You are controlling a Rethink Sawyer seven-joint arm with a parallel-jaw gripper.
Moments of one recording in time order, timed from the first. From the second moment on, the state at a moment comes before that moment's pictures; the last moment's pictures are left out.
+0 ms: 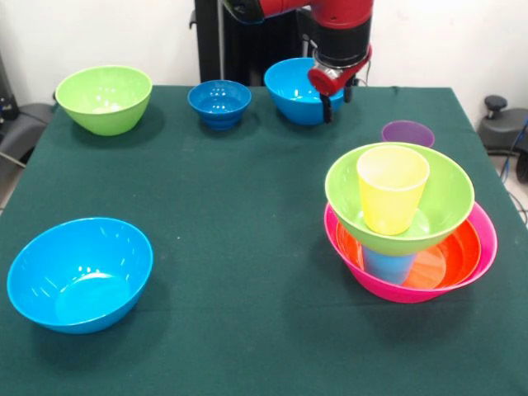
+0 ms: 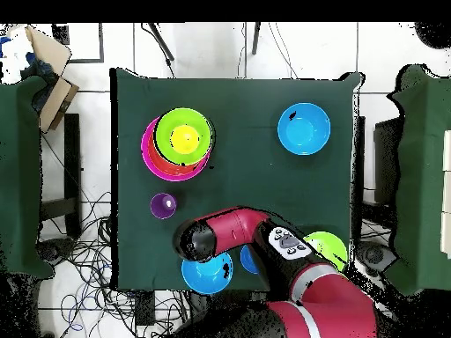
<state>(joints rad) -0.45 -0.55 0.40 2.00 -0.51 0.49 1.23</state>
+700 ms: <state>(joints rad) -0.51 -0.61 0.47 2.00 -0.51 0.54 1.23</state>
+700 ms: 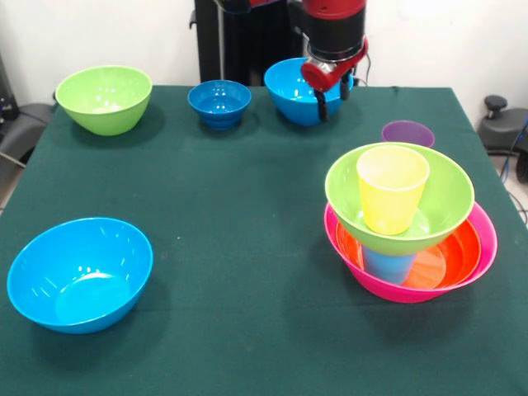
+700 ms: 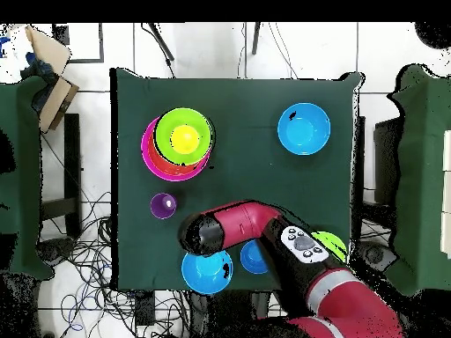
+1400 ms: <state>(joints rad) -0.63 -0.67 0.55 2.00 -0.53 0.63 1.23</state>
